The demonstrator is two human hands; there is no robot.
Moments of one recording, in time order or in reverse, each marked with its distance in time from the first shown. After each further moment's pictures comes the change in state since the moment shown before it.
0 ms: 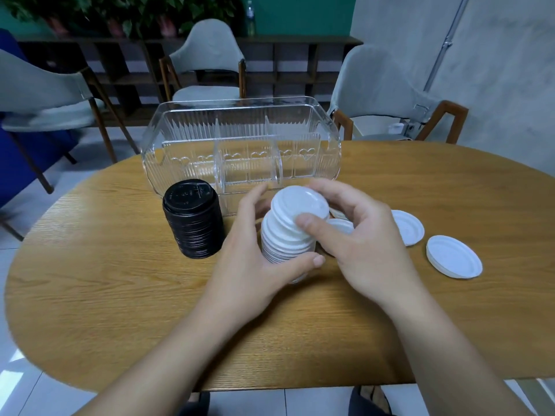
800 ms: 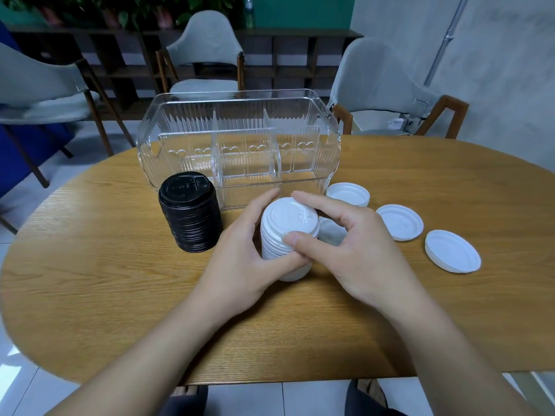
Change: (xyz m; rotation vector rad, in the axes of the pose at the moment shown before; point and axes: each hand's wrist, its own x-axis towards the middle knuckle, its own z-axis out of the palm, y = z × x) left_hand 0.003 -0.019 -0.003 0.024 -0.089 0.008; right_hand -0.008 0.007 -0.001 -0.176 -0.140 -0.003
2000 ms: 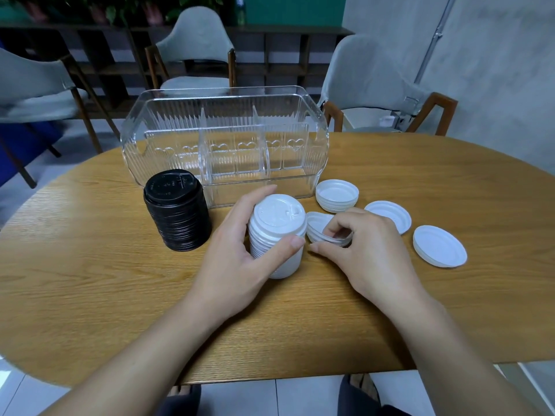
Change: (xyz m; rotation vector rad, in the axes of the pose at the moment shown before) left_hand -0.004 0.007 0.011 -0.031 0.059 0.050; right_hand -0.006 0.039 -0.018 -0.429 0.136 0.093
